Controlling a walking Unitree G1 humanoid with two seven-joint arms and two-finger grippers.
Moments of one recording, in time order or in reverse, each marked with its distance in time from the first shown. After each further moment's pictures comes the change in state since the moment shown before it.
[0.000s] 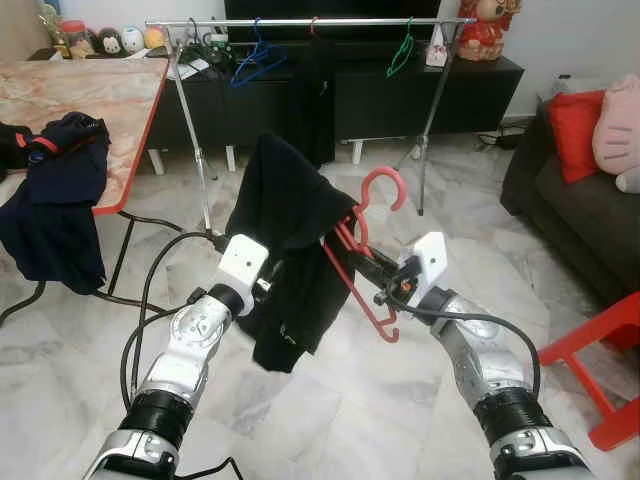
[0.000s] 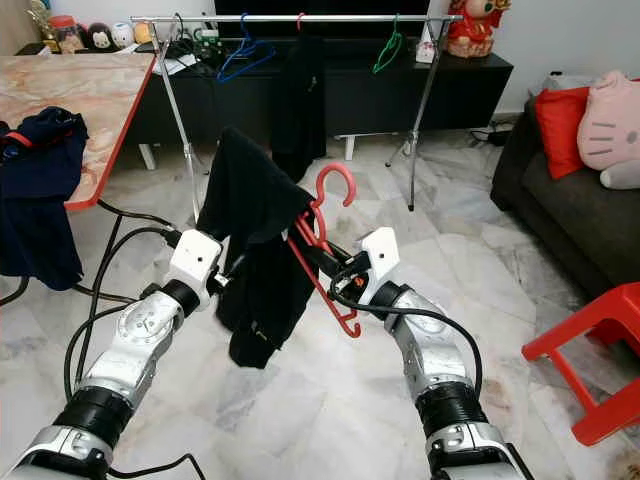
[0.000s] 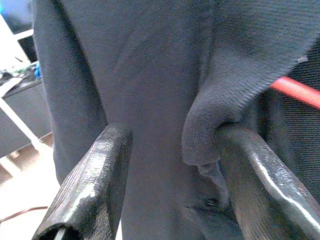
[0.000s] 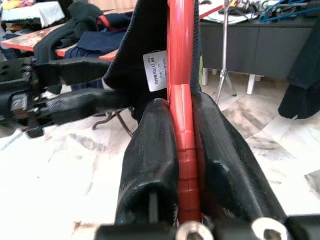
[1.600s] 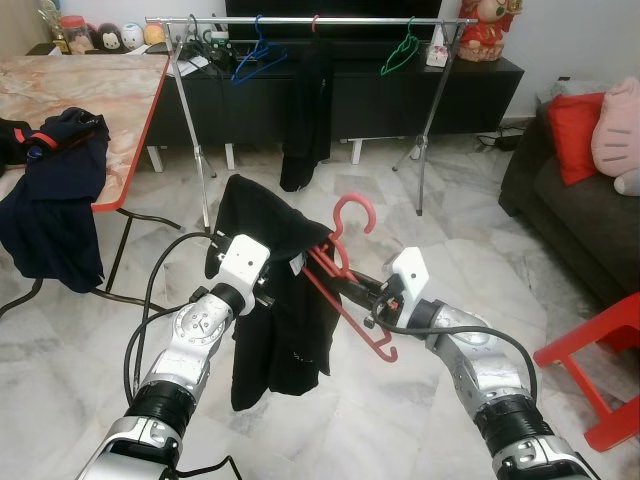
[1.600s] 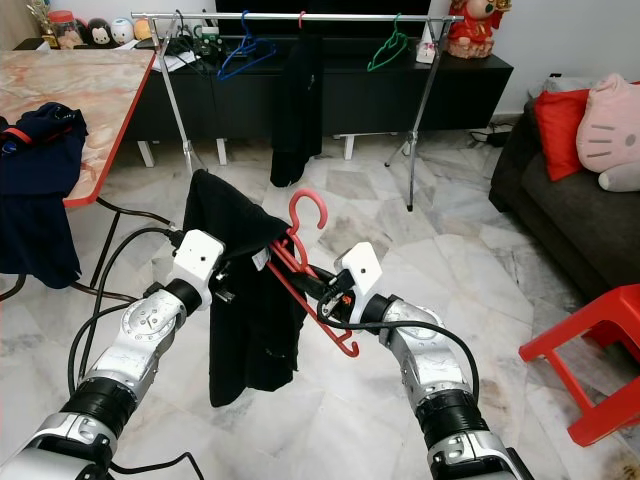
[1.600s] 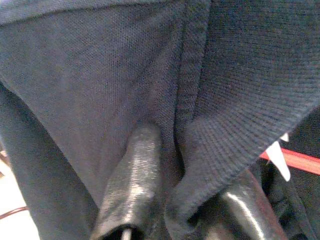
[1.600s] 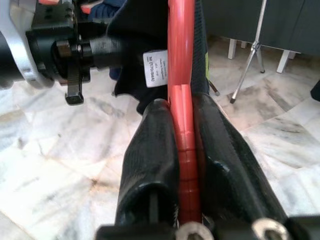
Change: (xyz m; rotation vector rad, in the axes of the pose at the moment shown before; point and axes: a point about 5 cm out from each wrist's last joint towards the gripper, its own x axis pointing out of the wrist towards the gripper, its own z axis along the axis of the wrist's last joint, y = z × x) left arm 0.005 -0.001 -0.004 -0.009 0.004 -0.035; right arm -0.001 0.013 -0.014 -0.037 0.140 0.111
